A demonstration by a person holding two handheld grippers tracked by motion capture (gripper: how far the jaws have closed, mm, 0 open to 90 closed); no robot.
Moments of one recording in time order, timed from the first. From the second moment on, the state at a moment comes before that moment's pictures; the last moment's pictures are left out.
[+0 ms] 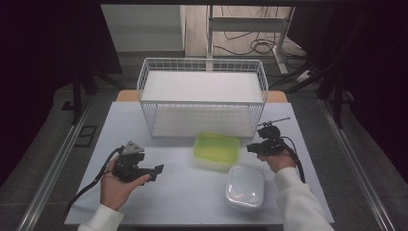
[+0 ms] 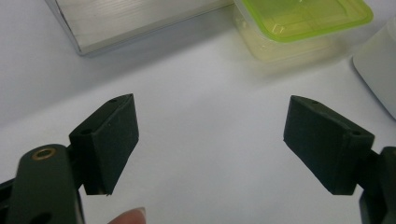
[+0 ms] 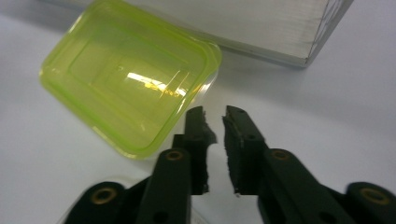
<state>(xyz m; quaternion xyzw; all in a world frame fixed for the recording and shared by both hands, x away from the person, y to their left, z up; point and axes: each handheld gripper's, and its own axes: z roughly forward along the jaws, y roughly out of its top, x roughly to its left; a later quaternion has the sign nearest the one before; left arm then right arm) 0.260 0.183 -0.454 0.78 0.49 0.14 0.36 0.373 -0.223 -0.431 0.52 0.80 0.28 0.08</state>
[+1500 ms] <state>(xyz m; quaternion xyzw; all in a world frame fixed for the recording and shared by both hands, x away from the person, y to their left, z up) 0.267 0.185 -0.469 0.79 0.50 0.13 0.33 0.427 -0.162 -0.465 0.50 0.84 0.22 0.06</state>
